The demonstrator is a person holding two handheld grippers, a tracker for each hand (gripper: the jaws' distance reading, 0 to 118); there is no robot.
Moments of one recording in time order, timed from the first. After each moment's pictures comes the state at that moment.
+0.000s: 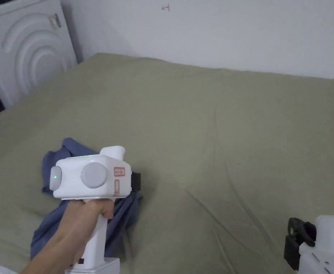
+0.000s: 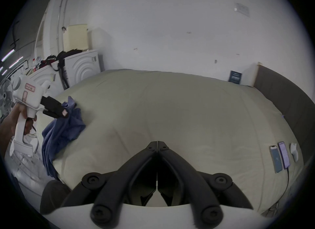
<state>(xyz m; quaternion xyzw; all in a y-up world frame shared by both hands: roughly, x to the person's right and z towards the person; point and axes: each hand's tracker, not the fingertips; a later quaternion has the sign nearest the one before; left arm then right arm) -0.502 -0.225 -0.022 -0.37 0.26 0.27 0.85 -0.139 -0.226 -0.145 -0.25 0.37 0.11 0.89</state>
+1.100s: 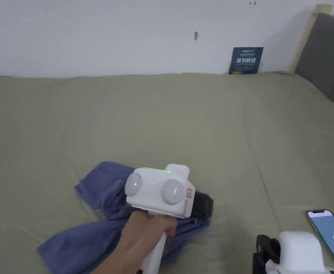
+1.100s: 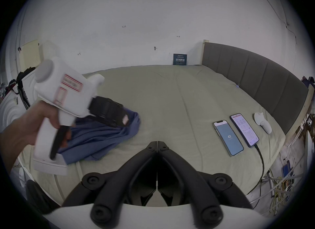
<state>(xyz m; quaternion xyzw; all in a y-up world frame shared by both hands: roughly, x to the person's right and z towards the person) -0.245 -0.260 -0.324 -0.48 0.00 0.13 0.87 0.015 -0.238 -0.234 -0.30 0.21 0.08 0.93</state>
